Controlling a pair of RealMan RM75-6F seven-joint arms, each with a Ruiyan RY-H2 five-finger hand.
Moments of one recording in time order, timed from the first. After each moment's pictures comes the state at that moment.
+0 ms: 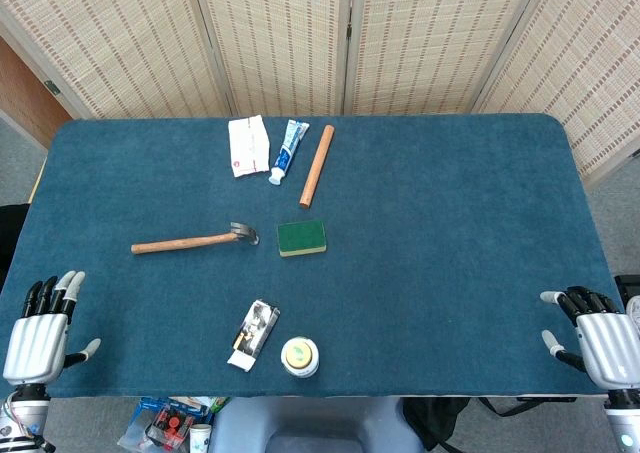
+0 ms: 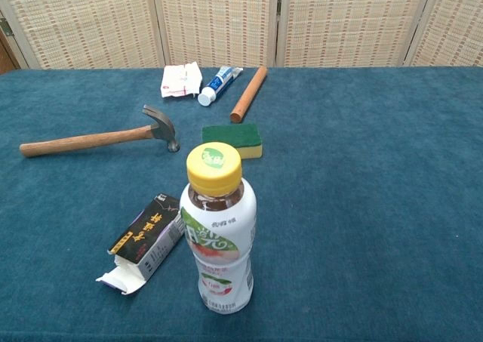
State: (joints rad) left arm -0.10 -1.20 -0.06 -1.73 1.39 1.48 0.37; right arm 0.01 -1.08 0.01 -1.63 -1.57 1.52 -0.04
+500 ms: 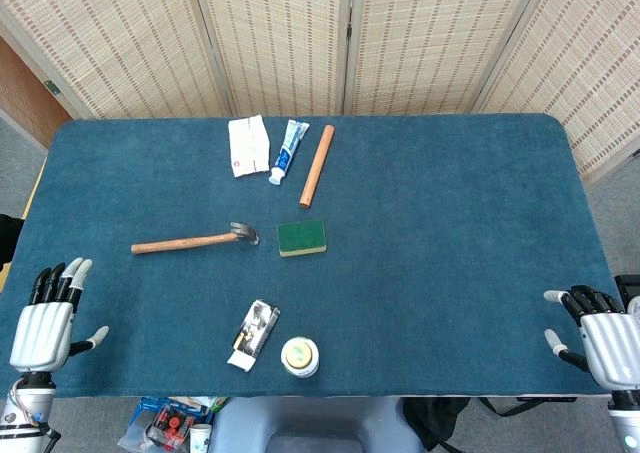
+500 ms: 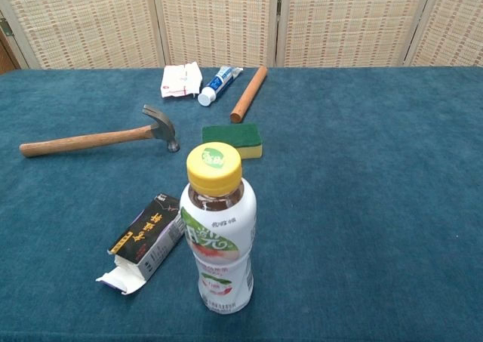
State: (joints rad) left arm -0.14 -1.21 -0.09 -1.69 1.41 1.44 0.29; right arm 0.01 -1.07 0.01 -1.63 -1.58 1.53 -0.03
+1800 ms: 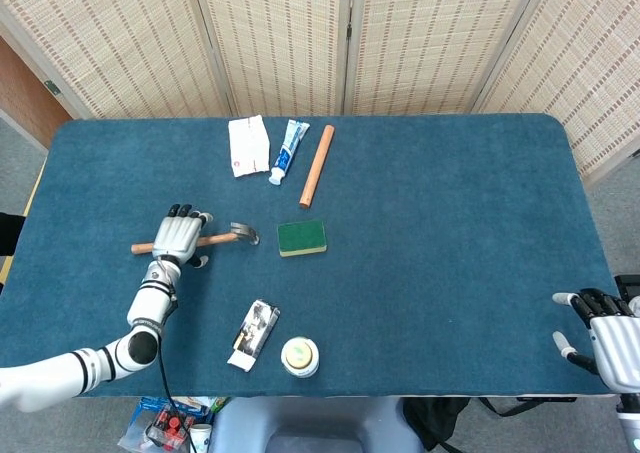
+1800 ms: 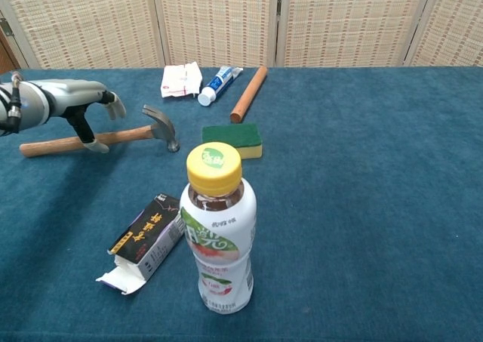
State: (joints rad) left arm -0.87 -1.54 -0.26 -1.31 0.52 0.84 0.74; right arm 0.00 -1.07 0.01 -1.60 -1.56 1.53 0.00
